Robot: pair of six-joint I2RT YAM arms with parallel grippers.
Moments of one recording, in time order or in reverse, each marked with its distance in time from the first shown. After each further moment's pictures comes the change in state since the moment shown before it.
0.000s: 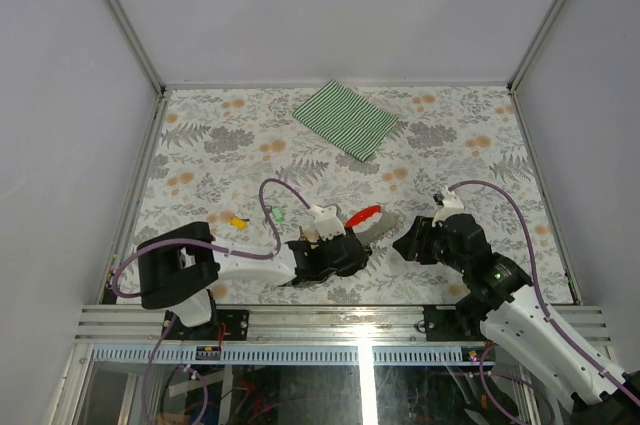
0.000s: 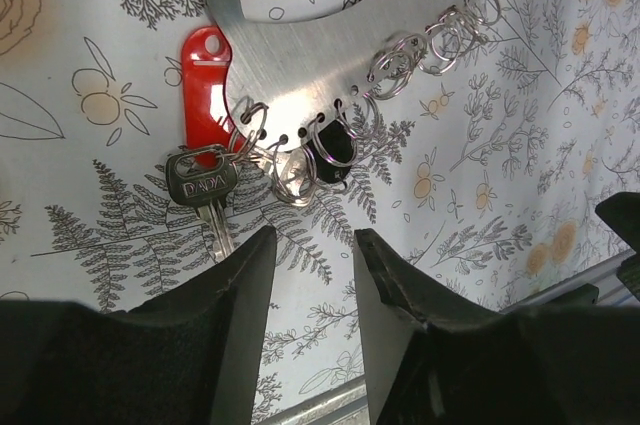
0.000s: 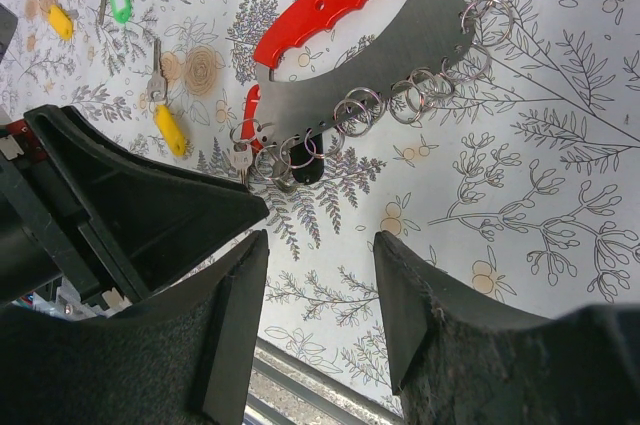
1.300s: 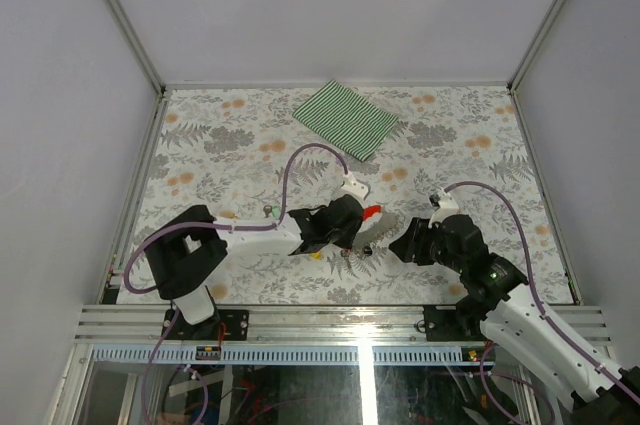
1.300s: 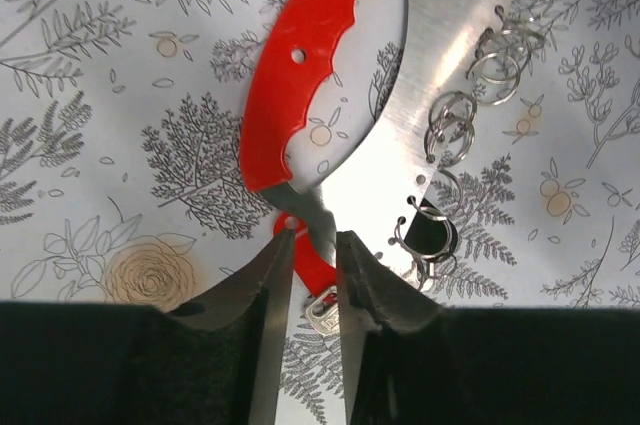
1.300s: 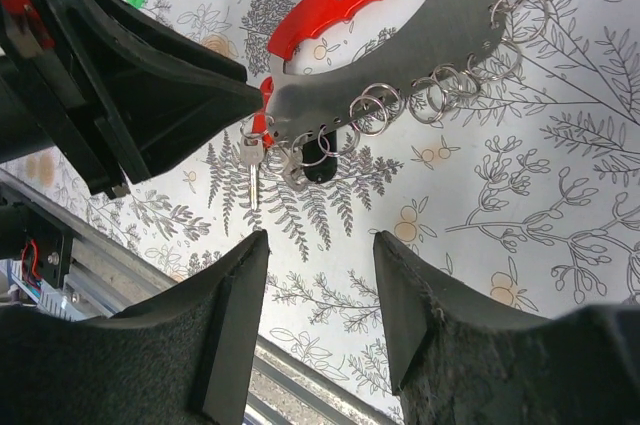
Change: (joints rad) left arm 0.201 0.068 0.157 -0.086 0.195 0.860; right arm 0.000 0.019 -0.047 0.087 -0.058 0.000
